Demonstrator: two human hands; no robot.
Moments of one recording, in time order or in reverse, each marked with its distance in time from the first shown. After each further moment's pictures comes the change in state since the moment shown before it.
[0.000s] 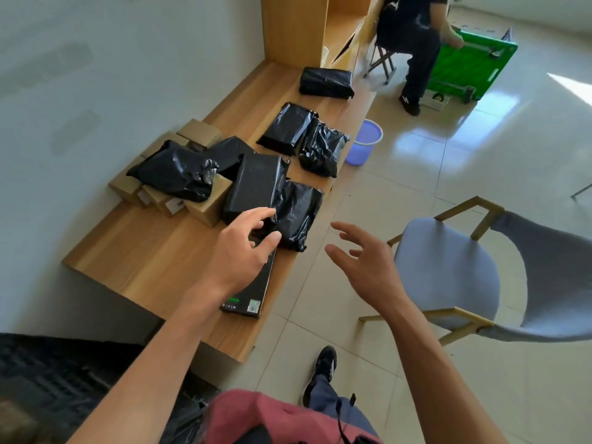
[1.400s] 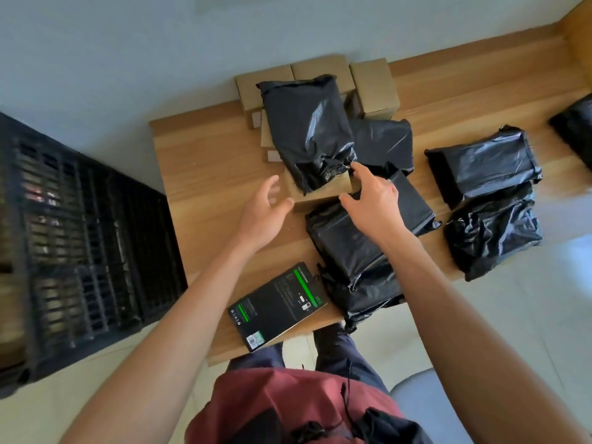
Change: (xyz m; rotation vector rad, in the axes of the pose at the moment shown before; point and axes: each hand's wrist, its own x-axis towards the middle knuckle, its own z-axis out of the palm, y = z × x) left_hand 0.159 -0.183 -0.034 -0.351 0.511 -0.873; right_hand 0.359 -0.041 0.241 -0.643 -0.727 -0.357
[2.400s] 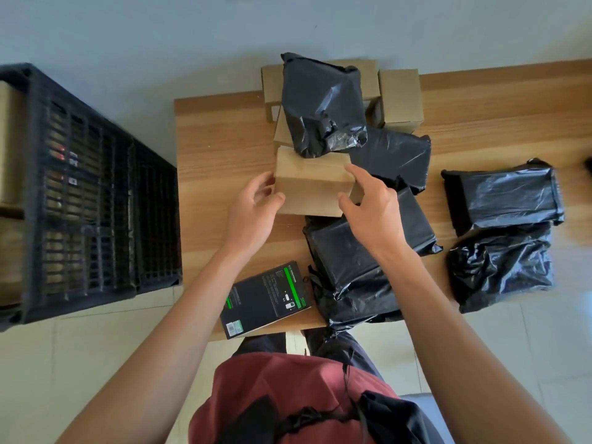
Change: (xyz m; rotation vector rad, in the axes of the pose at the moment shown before) left_hand -0.035 0.015 0.008 -0.256 0.254 -0.057; right_hand -0.004 -0.004 -0.018 0.221 0.008 -0.240
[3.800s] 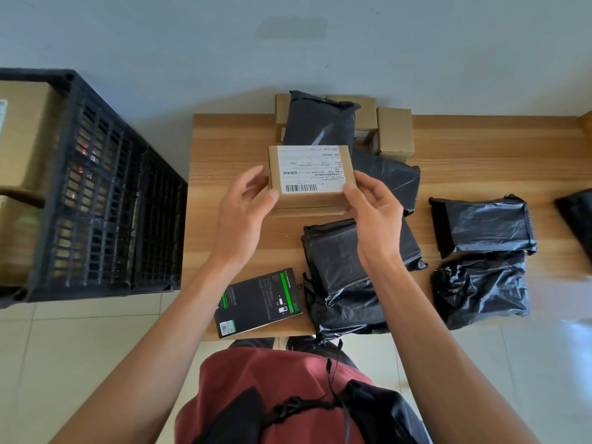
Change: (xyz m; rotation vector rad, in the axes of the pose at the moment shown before) left_hand -0.058 0.034 -0.026 -0.278 0.129 0.215; right_hand -0.029 -0.047 -0.015 0.799 0.139 0.220
